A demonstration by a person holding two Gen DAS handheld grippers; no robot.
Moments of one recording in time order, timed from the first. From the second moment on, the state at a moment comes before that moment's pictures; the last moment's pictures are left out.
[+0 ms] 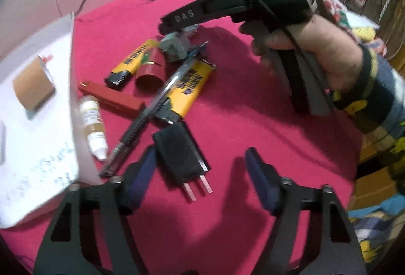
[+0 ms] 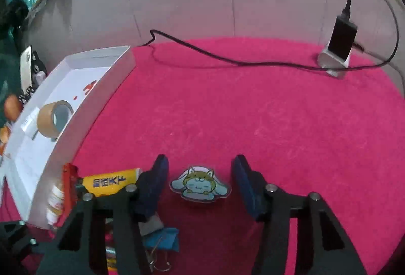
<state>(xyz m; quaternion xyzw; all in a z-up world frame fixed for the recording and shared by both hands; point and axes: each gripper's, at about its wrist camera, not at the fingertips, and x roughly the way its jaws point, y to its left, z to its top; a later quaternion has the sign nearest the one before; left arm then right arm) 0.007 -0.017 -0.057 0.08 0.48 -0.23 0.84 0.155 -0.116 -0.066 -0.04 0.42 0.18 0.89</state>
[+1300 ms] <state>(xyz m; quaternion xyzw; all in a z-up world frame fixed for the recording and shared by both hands) -0.021 0.087 0.038 -0.05 0.29 -0.22 0.93 0.054 -0.110 0.064 0.05 0.23 0.23 0.94</state>
